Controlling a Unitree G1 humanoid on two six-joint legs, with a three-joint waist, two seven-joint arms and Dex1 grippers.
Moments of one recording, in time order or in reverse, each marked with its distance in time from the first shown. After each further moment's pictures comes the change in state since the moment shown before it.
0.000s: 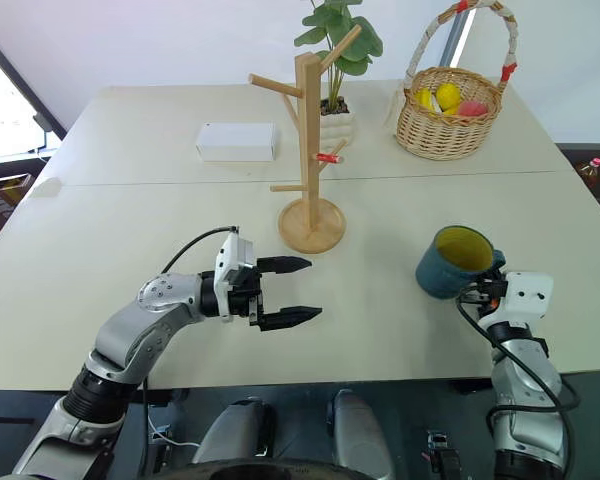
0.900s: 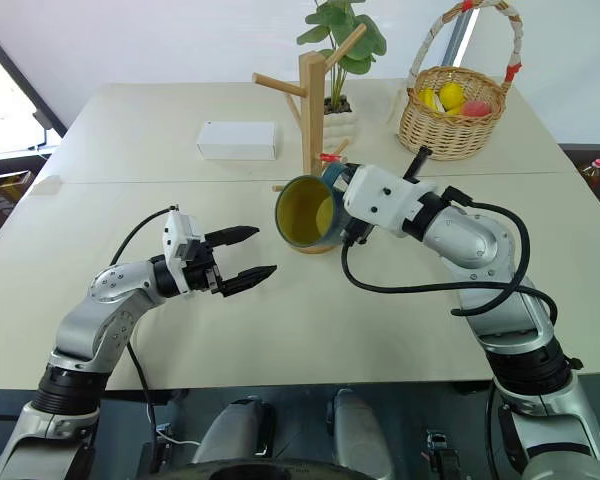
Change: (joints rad) left arm 0.011 0.068 0.202 0.113 0.003 -0.109 0.016; right arm -0.584 -0.351 0.461 -0.380 -0.379 0.317 0.355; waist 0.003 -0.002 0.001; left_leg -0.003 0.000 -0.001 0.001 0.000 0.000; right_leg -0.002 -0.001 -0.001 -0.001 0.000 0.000
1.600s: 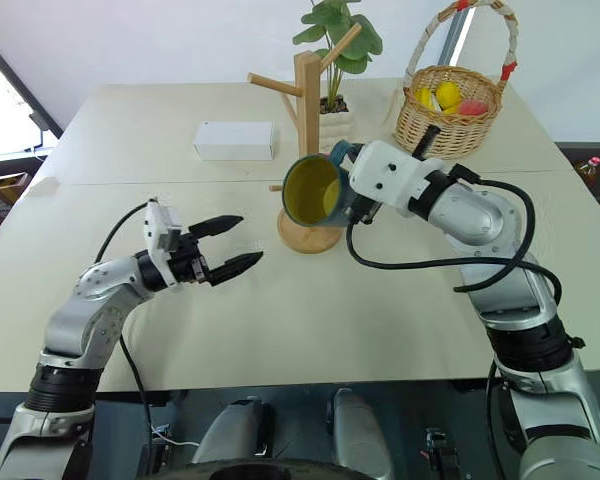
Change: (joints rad) left arm -0.006 0.003 0.103 0.015 -0.067 -0.006 0.014; right arm -0.122 0.003 0.029 0.118 -0.024 -0.011 0.014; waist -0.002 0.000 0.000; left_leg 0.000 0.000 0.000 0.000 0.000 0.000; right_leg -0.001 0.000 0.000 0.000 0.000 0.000
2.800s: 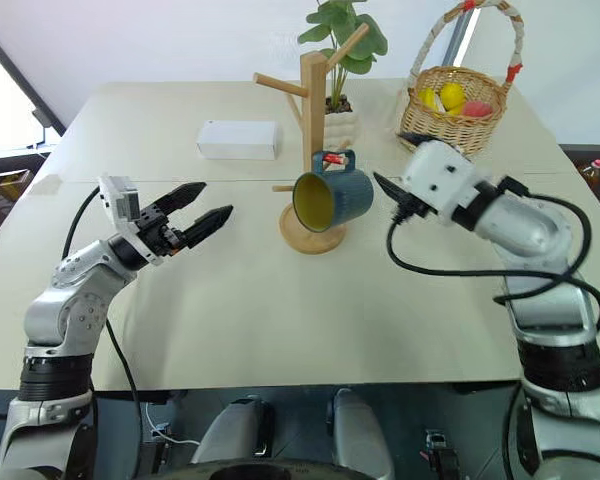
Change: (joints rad) left arm -0.046 -0.045 0.135 0.125 -0.018 -0.004 0.218; right arm 0.274 0.004 -0.308 -0.011 0.243 -0.056 0.072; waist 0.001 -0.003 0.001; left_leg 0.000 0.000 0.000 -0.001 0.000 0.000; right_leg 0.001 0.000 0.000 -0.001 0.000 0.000
